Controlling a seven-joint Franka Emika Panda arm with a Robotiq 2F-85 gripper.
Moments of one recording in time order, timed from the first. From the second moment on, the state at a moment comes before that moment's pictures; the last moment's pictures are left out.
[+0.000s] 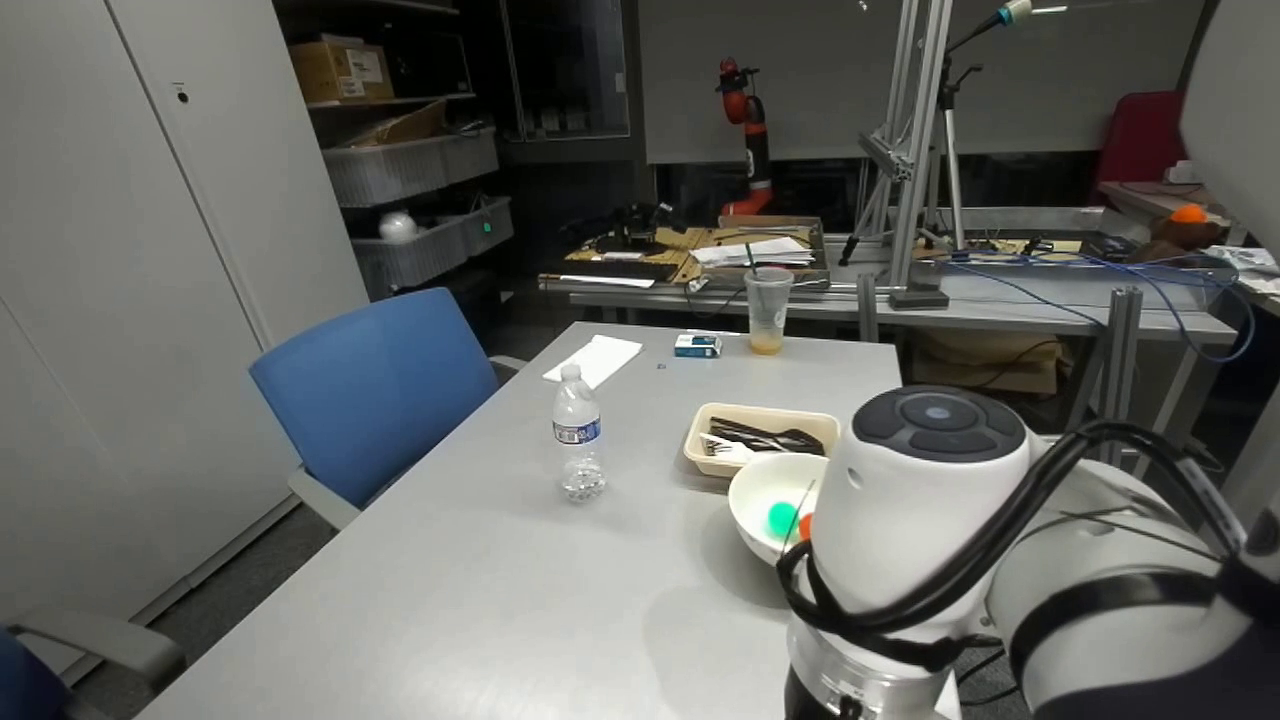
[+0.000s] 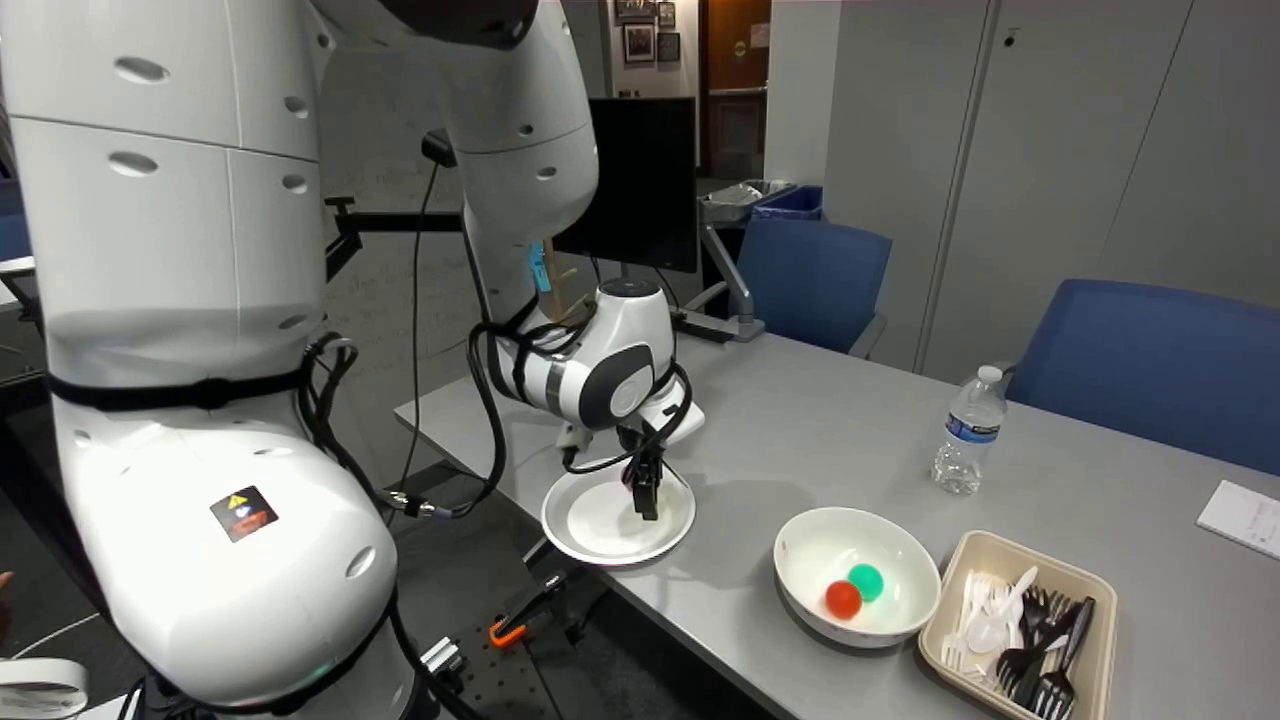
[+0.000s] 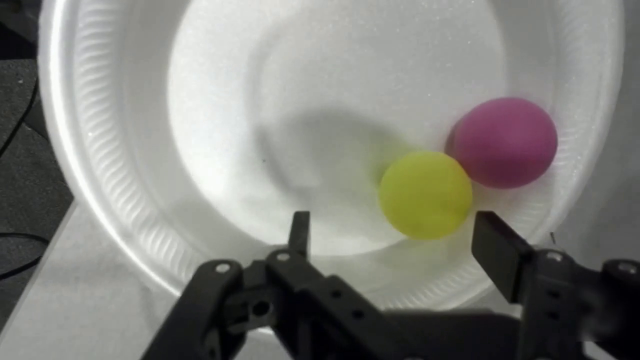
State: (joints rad) arm 0.33 0.31 0.09 -2.65 0.04 3.07 1.07
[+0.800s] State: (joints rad) arm 0.36 0.35 0.08 -2.63 0.09 3.07 1.06
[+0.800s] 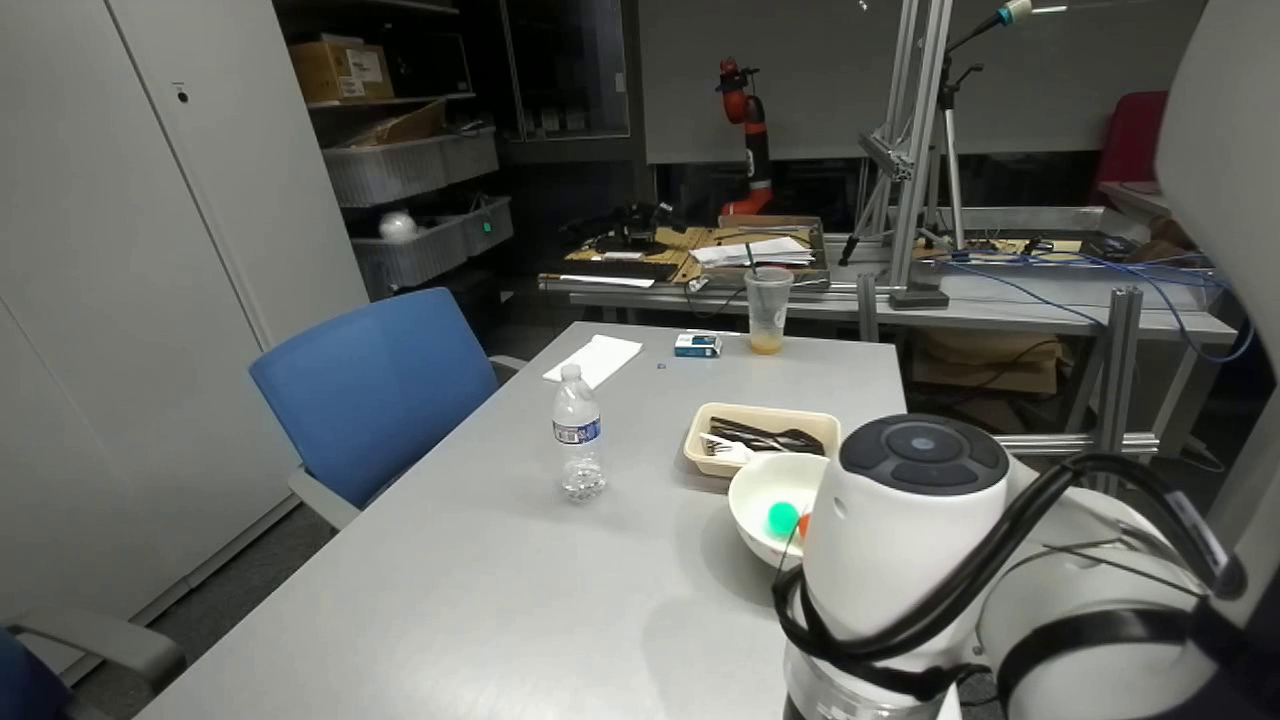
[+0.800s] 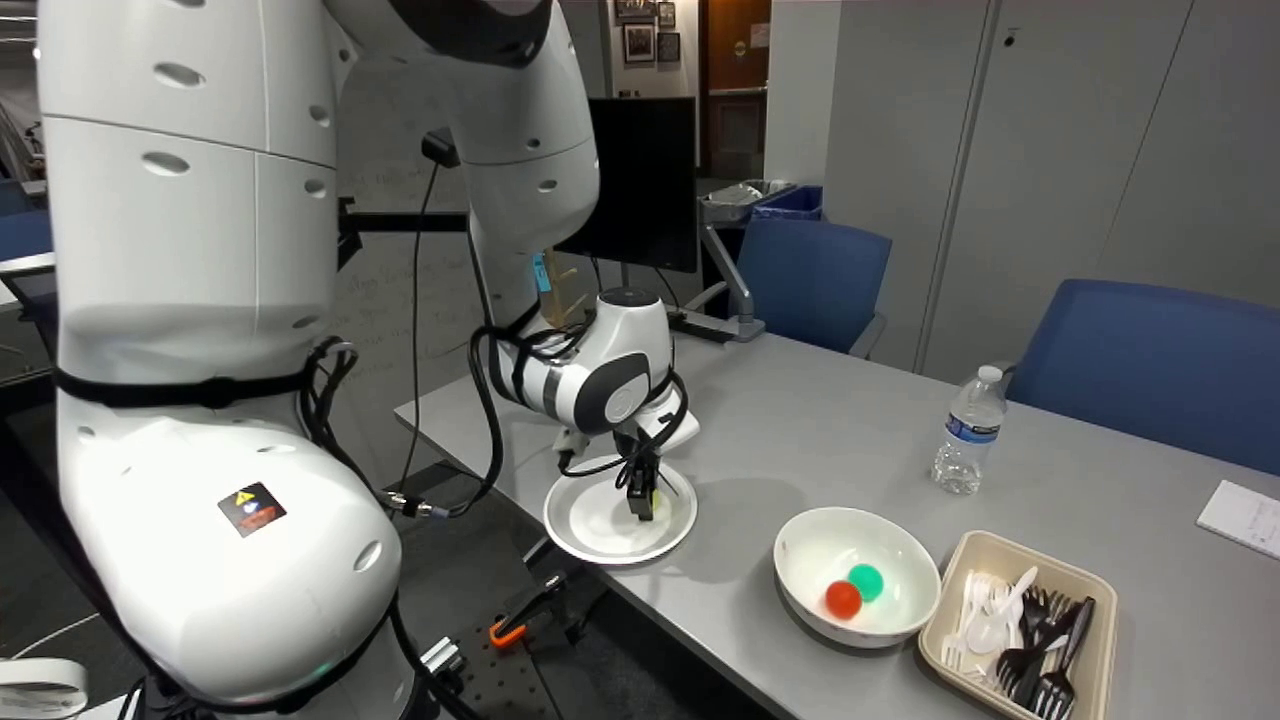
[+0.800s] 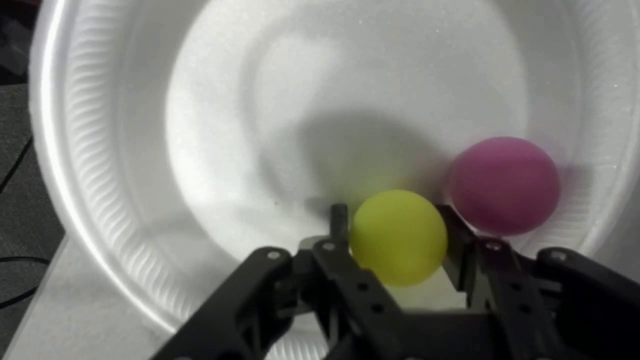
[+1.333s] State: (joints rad) arm 0.36 0.32 0.08 -2.63 0.11 3.06 1.05
